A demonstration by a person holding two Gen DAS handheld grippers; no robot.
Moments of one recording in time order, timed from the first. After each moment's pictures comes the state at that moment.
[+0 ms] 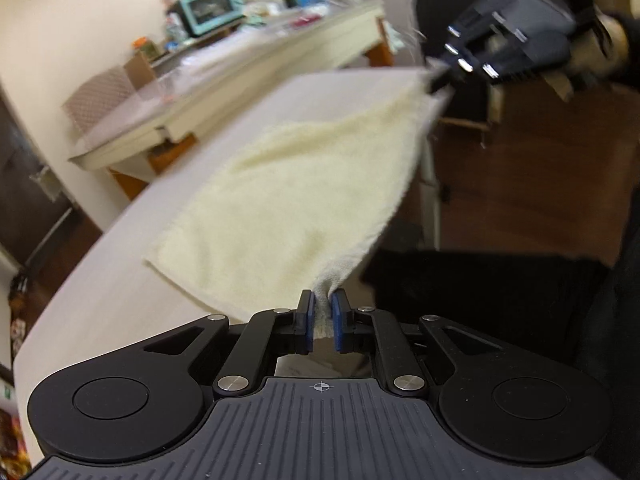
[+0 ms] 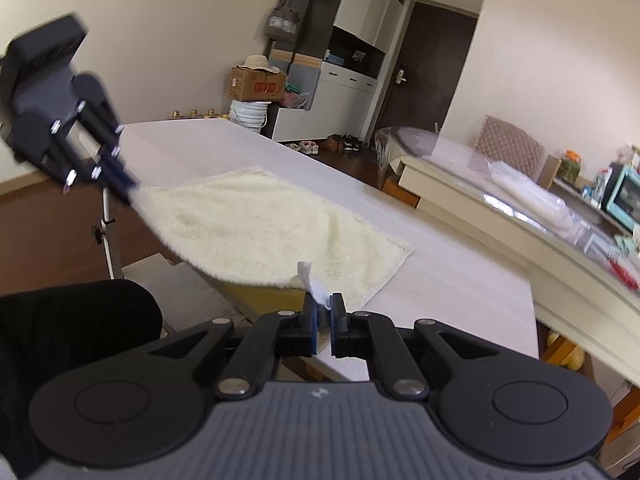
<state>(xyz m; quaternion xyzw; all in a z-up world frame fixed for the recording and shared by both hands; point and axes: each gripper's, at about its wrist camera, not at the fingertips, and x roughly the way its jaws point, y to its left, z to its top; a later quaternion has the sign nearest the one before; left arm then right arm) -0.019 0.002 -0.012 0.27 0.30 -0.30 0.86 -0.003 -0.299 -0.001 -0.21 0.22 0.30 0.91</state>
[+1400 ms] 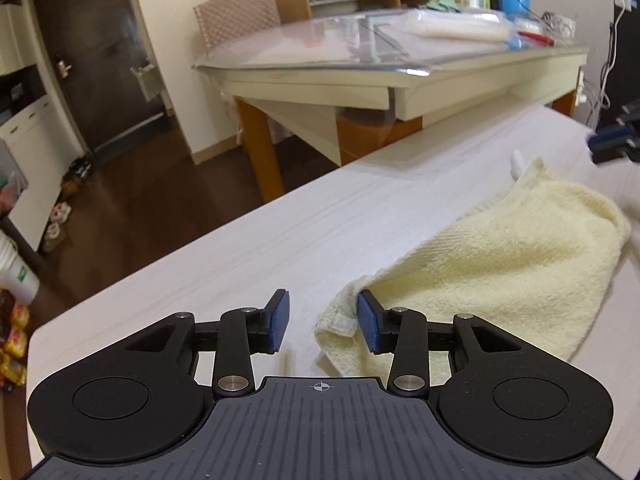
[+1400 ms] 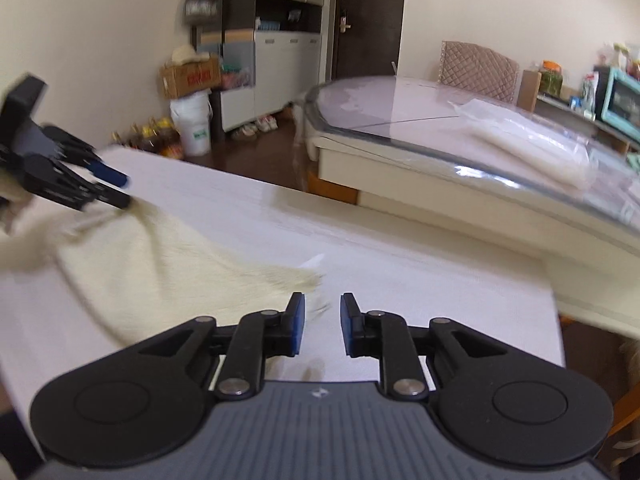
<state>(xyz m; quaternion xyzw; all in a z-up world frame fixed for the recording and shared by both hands) 0.201 0.068 -0.019 0.13 0.35 -0.16 0.91 0.186 -0.297 -0.013 -0.07 0.32 0.27 0.90</state>
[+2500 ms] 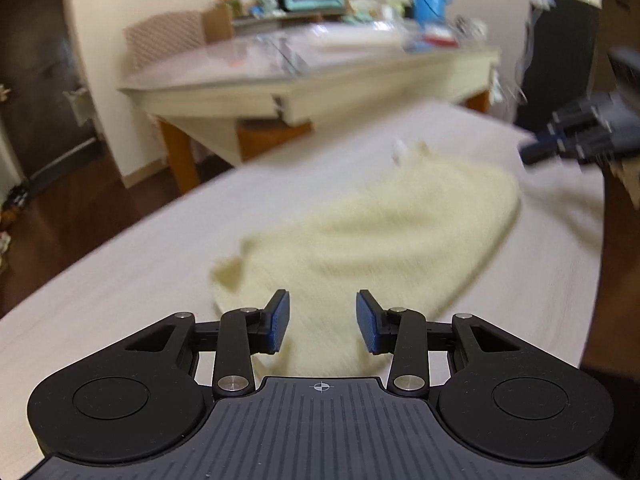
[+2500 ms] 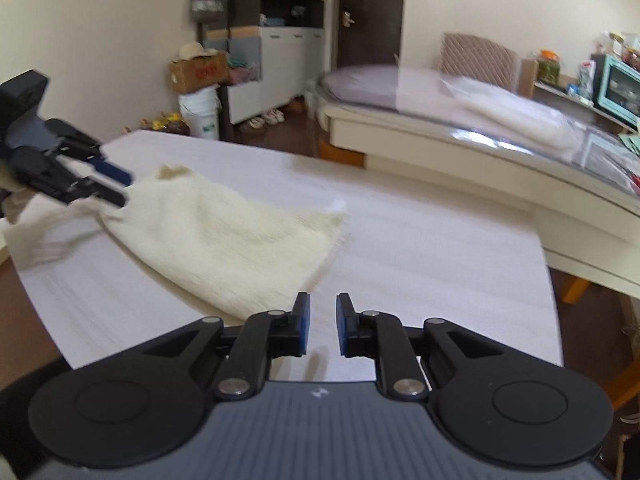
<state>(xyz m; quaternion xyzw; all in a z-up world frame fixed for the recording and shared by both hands) 0.153 0.051 -0.011 0.14 0.33 -0.25 0.90 0.146 -0.311 -0.019 -0.09 0.33 0.27 0.90</state>
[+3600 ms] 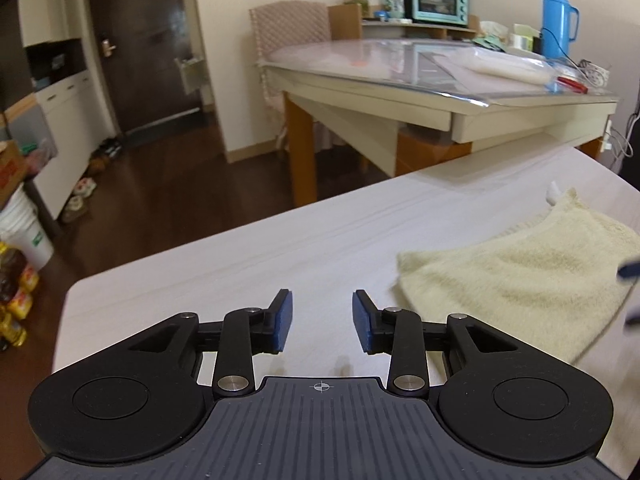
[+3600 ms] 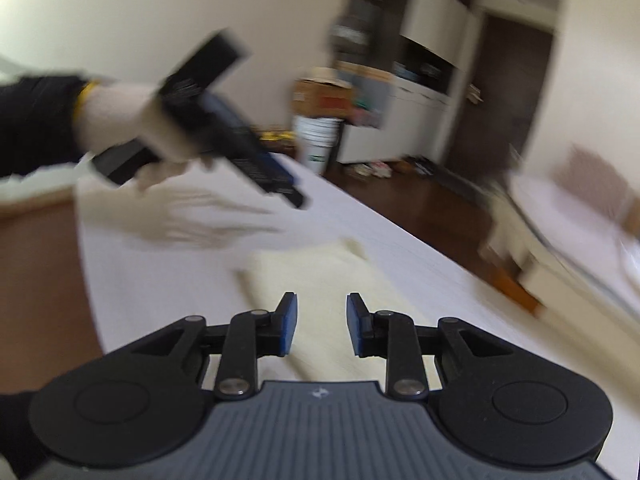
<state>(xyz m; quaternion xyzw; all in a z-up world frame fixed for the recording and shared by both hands) 0.174 0.134 -0.011 0.09 0.34 -0.11 0.93 0.091 -0.130 -0.008 -0.24 0.22 0.42 0.85</state>
